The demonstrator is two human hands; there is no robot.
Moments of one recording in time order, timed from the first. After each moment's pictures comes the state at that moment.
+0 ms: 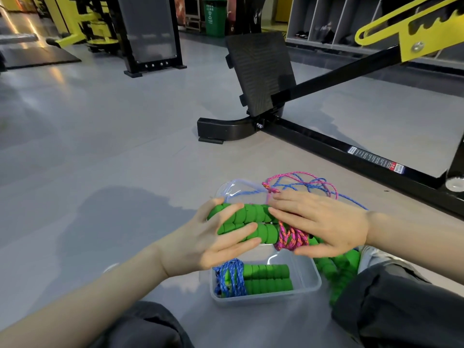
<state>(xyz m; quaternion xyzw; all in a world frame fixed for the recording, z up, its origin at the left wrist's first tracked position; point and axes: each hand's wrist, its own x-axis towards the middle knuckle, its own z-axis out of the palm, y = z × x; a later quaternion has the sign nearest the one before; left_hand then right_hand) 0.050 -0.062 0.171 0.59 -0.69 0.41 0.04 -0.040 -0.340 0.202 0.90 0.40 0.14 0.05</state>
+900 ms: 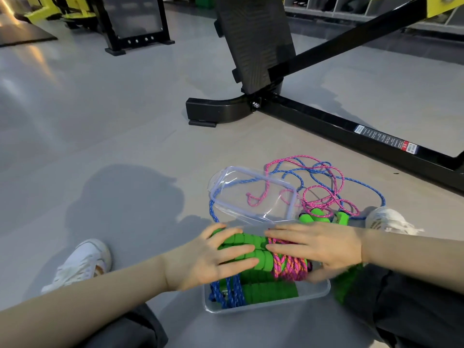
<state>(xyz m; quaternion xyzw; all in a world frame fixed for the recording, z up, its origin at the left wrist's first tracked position) 0.080 -0.080 0.080 0.63 -0.75 0.20 0.03 -0.031 -0.365 0.115 0.90 0.42 0.01 0.07</state>
